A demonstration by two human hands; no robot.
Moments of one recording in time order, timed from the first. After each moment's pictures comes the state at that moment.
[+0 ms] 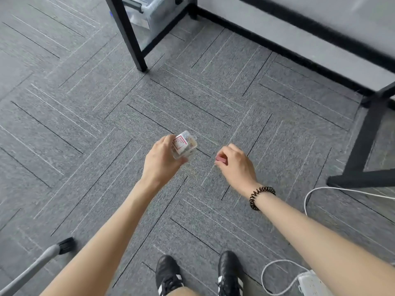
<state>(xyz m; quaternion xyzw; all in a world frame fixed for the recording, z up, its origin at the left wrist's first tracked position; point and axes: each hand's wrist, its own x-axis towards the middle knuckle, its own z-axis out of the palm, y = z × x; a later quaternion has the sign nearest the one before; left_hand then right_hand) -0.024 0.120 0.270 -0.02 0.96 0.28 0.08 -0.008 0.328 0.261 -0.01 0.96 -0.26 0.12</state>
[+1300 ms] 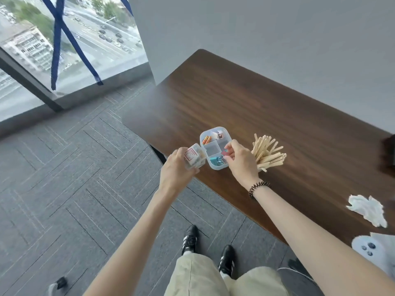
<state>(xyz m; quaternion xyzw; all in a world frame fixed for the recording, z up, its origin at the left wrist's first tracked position) -0.307 0.163 0.830 -0.07 0.95 0.30 0.04 -0.343 0.362 0.804 -0.03 0.95 -0.32 -0.02</state>
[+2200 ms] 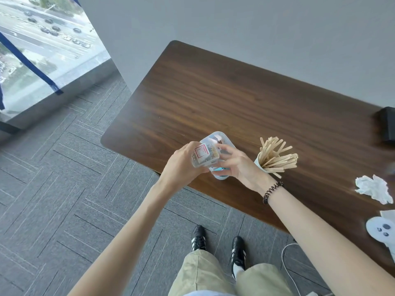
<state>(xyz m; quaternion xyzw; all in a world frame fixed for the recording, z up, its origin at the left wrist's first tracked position) -0.408 0.139 0.831 0.14 0.91 0.36 0.14 -0.384 0.337 0.815 0.11 0.55 -0.78 0.29</state>
